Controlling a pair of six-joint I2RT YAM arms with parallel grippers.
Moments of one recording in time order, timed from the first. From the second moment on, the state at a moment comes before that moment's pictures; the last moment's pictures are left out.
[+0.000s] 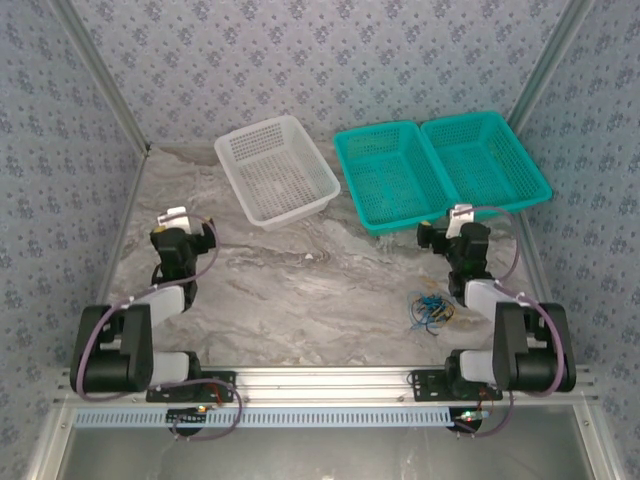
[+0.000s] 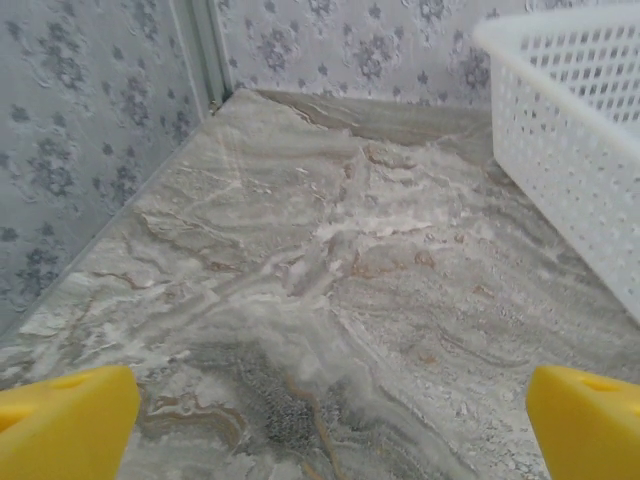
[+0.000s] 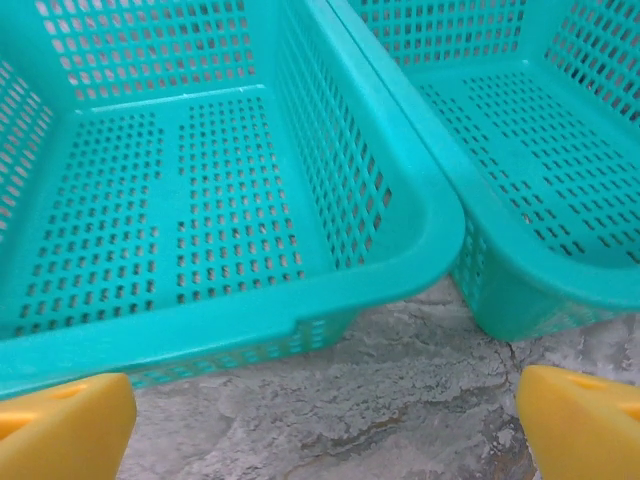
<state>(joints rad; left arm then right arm) -0.01 1.27 0.37 0.60 -0.25 -0.10 -0.03 1.28 0.40 0.51 -0.04 -0.01</state>
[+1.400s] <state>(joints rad) -0.13 1.02 0.49 0.05 0.09 -0.62 0.20 1.17 0.70 -0.94 0.08 0.57</state>
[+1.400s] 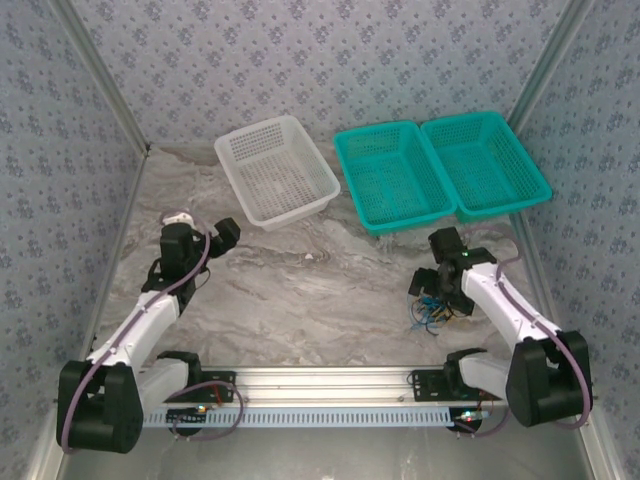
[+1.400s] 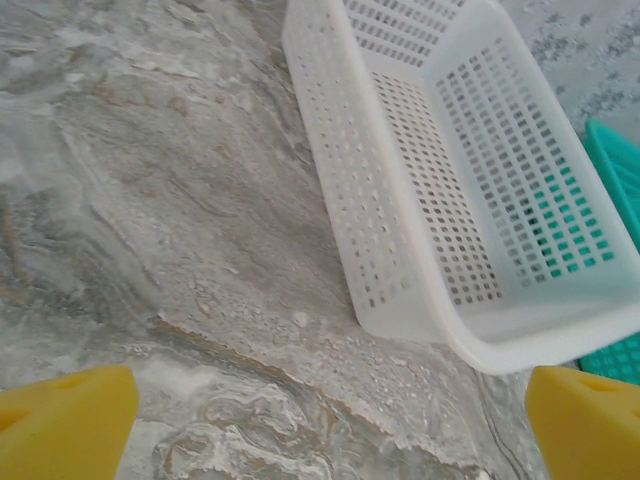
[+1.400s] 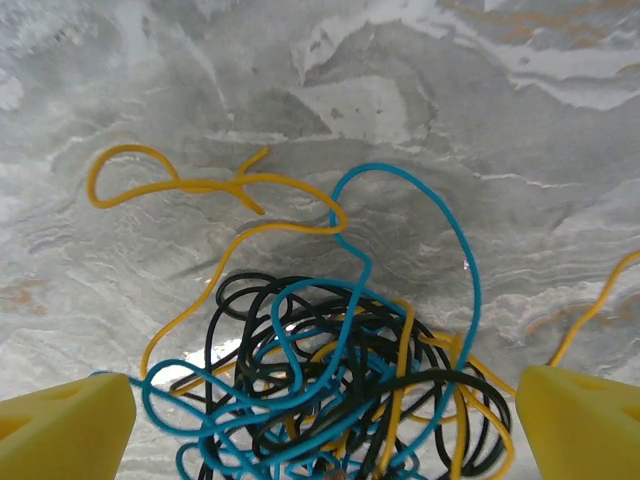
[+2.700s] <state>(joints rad) -0.42 1.16 0.62 -0.08 0.22 -0.80 0.55 1.13 0.59 -0.27 -0.15 0.67</state>
